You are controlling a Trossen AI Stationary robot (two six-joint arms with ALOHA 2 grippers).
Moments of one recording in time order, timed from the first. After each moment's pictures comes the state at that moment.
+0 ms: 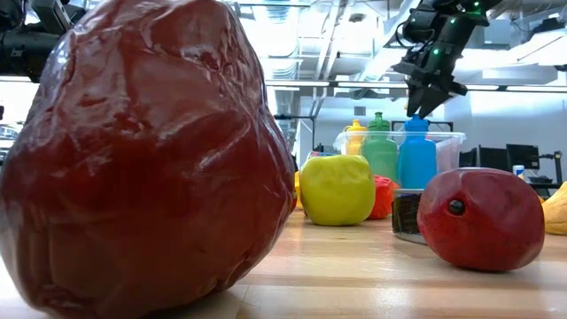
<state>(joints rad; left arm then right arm) -0.19 0.02 0.01 0.16 -0.47 -0.32 -0.87 1.23 1.14 -0.88 0.07 0.15</state>
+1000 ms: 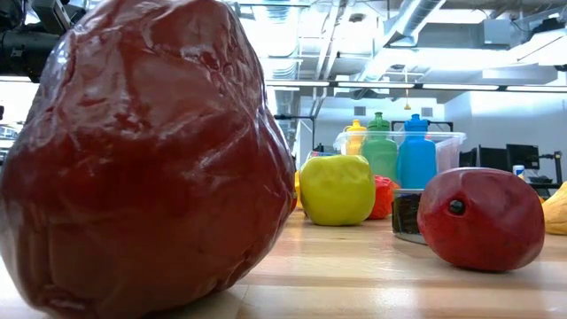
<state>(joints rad) -0.19 0.02 0.01 0.16 -0.47 -0.32 -0.49 0.93 1.44 -0.84 -0.22 0.10</state>
